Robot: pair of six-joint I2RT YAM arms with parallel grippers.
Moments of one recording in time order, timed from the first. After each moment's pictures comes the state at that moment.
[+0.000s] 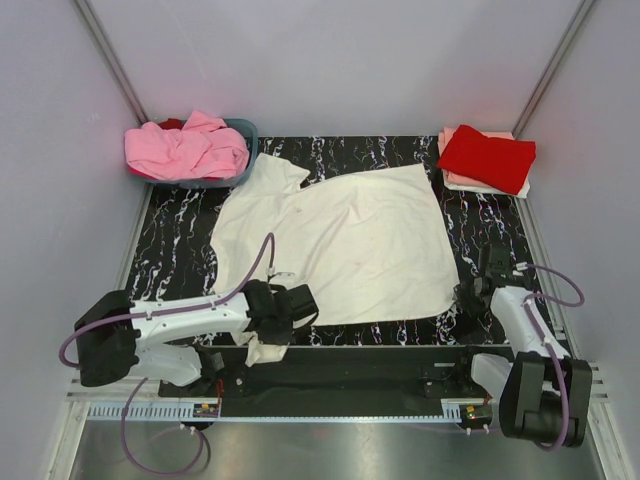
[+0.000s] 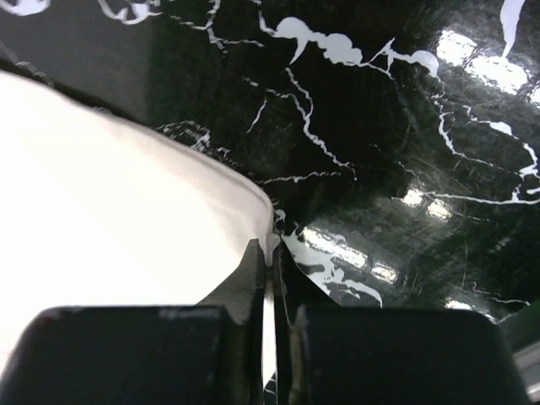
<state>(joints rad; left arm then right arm) -1.16 1.30 0.77 -0.93 -0.23 -1.10 -0.15 1.07 0.48 -0.61 0.09 1.06</state>
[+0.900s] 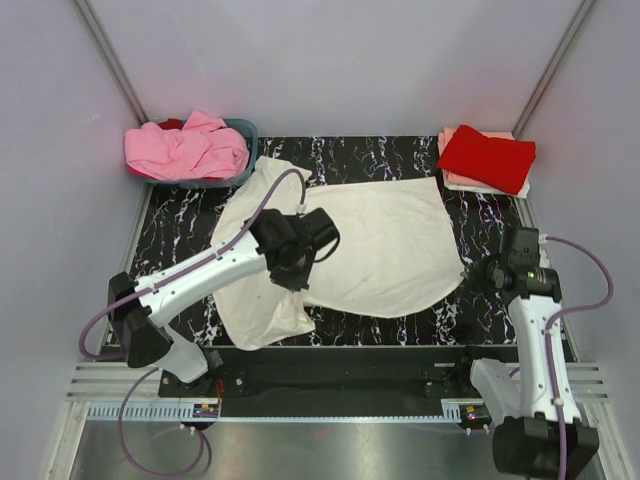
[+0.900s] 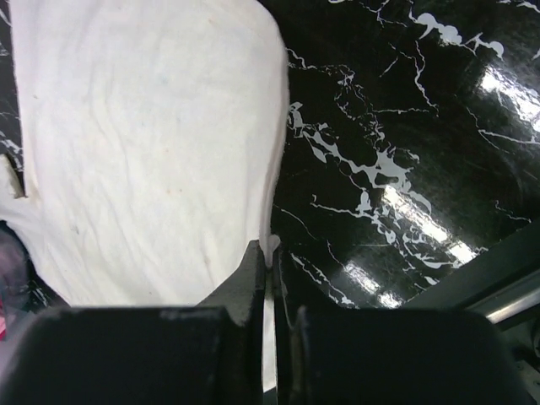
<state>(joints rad) -1.01 1.50 1.46 -1.32 -0.21 -0.68 -0.15 0.80 0.81 -0.96 0.00 0.96</state>
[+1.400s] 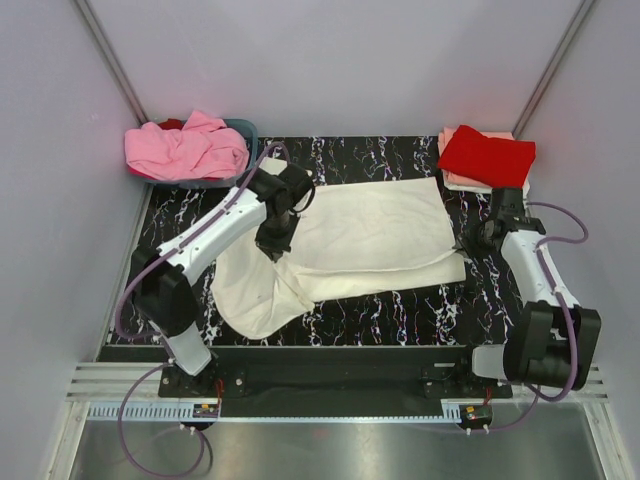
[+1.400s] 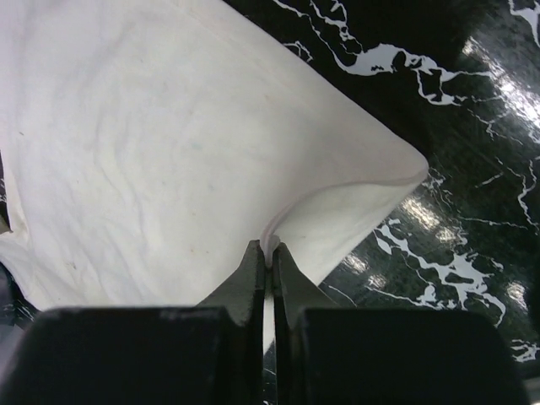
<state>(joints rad) -0.65 1.69 1.59 -1.33 -0.11 -0.33 -0.15 1.30 0.96 -0.72 -0.06 0.90</state>
